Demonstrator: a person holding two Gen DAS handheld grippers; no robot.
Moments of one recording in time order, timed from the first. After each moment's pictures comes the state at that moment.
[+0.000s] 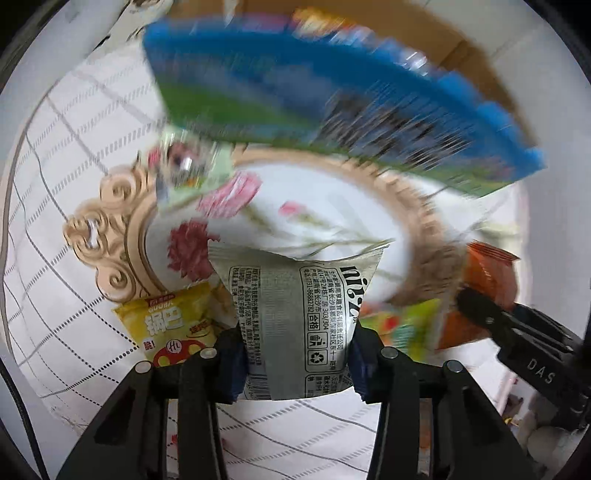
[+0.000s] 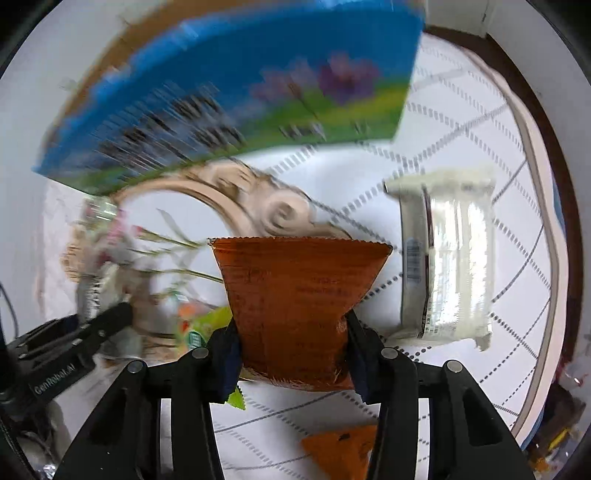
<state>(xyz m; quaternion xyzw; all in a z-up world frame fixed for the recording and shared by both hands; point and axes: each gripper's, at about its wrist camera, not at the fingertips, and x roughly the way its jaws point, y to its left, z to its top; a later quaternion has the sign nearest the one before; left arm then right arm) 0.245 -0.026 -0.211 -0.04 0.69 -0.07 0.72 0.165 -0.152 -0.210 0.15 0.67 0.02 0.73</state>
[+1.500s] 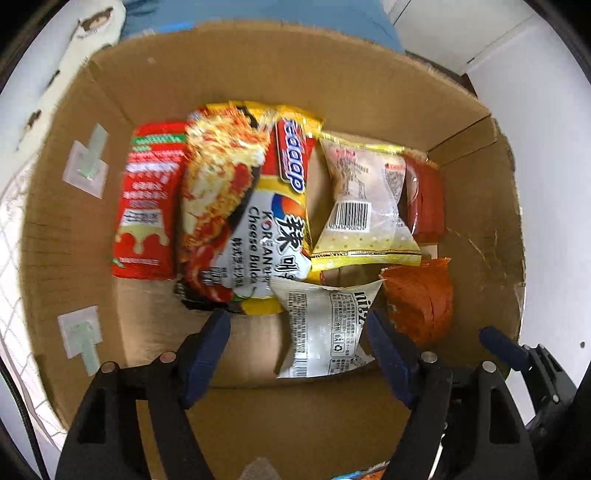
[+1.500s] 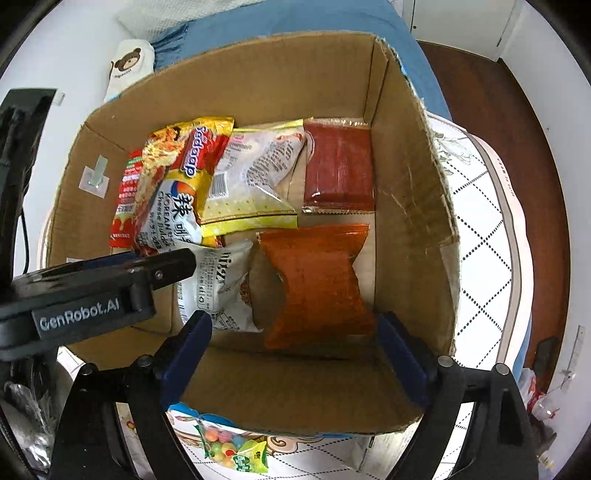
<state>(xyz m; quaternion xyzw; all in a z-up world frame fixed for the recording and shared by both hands) 0.428 -0.068 -0.218 -0.01 0.71 -0.09 0.69 0.335 -0.185 -0.187 0.11 0.68 0.01 0.72</state>
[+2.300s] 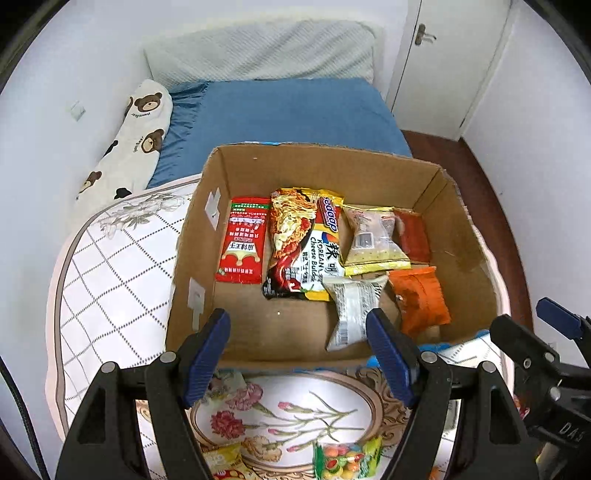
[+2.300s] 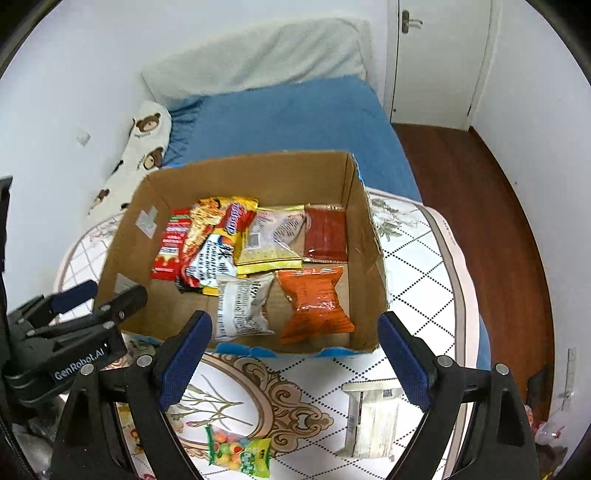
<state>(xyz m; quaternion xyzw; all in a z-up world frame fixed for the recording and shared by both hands) 0.332 -0.021 -0.115 0.02 0.55 -0.06 0.84 0.262 -0.174 -0.068 0.08 0.54 -0.03 0.84</state>
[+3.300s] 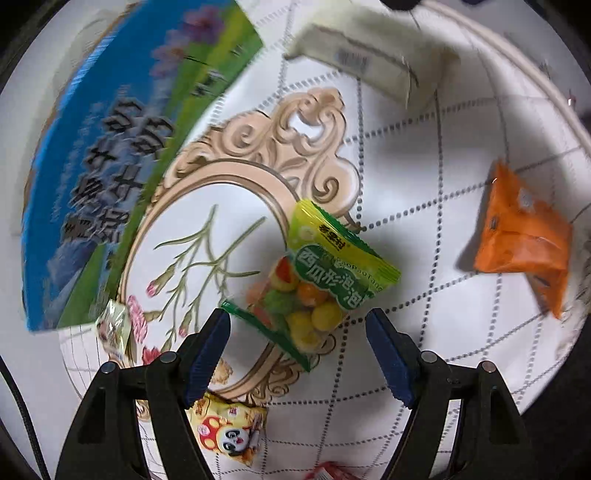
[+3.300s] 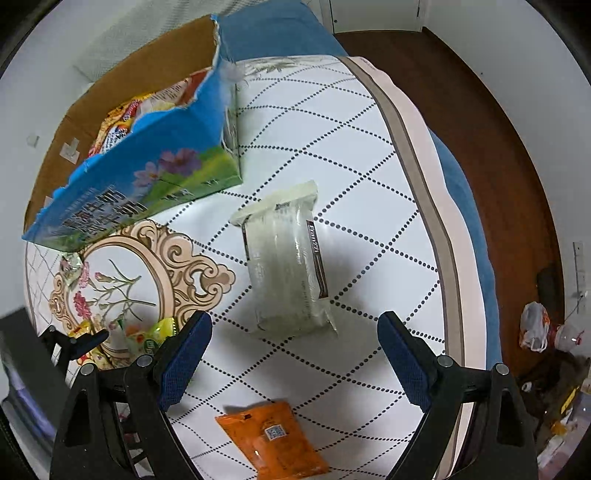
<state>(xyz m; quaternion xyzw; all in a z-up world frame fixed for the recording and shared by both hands) 0.146 -0.136 -0.278 0.45 0.58 -0.27 0.62 0.132 -0.260 -0.186 0.16 0.65 -0.09 0.74</state>
